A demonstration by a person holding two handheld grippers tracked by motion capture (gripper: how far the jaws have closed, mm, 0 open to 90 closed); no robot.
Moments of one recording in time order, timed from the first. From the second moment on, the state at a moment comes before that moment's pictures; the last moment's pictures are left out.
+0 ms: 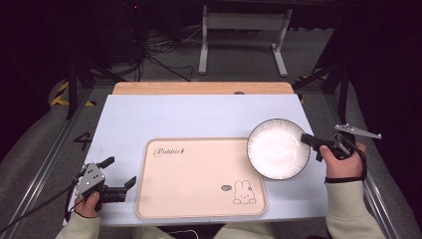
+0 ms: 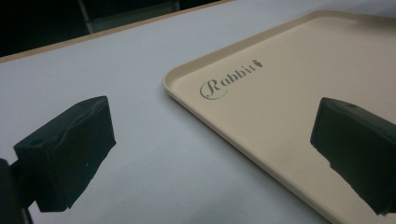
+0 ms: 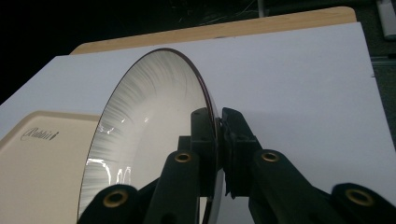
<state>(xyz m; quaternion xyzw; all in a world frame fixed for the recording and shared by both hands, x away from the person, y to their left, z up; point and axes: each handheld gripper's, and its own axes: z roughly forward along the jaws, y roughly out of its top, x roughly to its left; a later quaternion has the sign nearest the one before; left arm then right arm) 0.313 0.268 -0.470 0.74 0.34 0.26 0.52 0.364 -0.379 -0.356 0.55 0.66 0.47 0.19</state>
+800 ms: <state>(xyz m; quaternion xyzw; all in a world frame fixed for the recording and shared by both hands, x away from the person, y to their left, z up) 0.313 0.268 -0.470 0.74 0.34 0.26 0.52 0.380 -0.317 -0.338 0.50 0.70 0.48 0.15</state>
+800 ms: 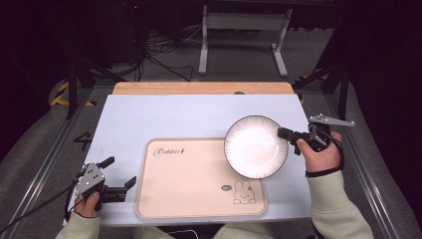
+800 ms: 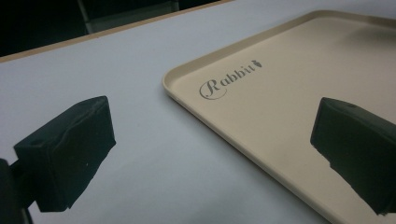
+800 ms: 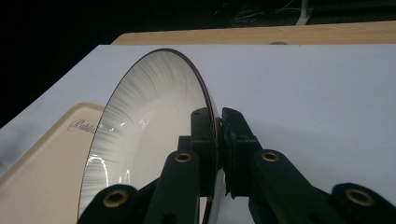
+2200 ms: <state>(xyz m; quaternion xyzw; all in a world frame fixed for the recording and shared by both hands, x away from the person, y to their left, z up) 0.313 0.268 -0.470 0.74 0.34 0.26 0.51 0.401 -0.229 -0.344 0.44 0.73 0.52 0.08</state>
